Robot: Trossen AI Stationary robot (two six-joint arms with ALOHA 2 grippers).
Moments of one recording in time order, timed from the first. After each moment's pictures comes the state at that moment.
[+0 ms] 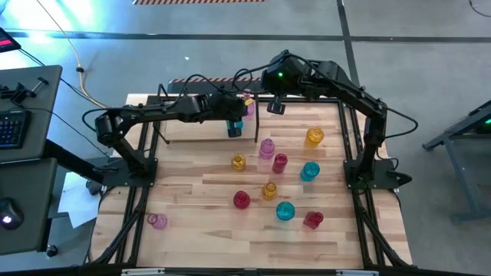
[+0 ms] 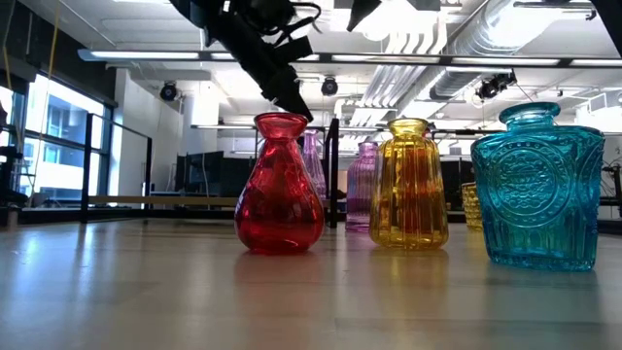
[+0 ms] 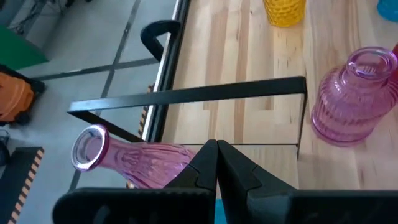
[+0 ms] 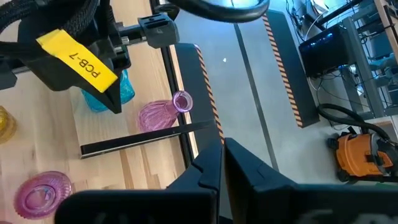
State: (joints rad) left arm 0.38 1.64 1.27 -0.29 -0.11 0.47; right arm -0.29 1.85 2.35 -1.31 0.41 -0.37
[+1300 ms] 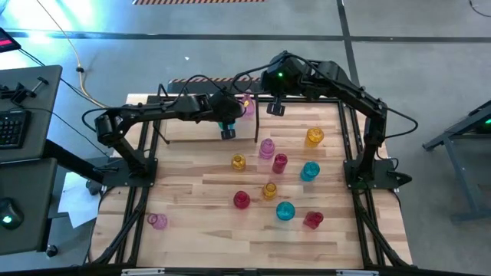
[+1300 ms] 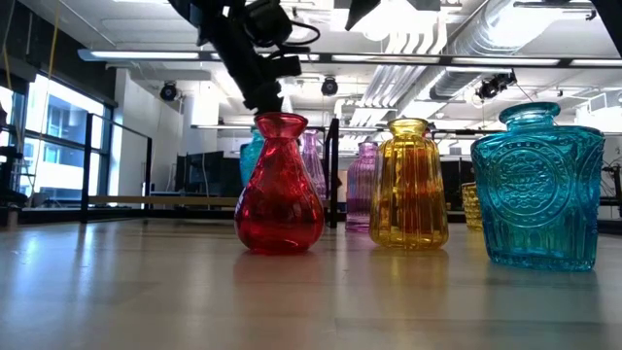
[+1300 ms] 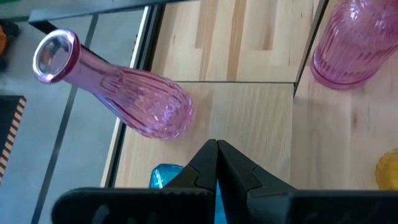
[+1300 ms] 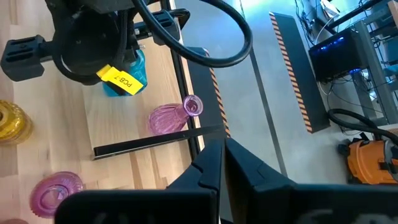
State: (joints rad) left arm 0.40 1.64 1.27 -0.49 -0.15 0.39; right arm -0.29 1.85 2.35 -1.30 0.37 -0.37
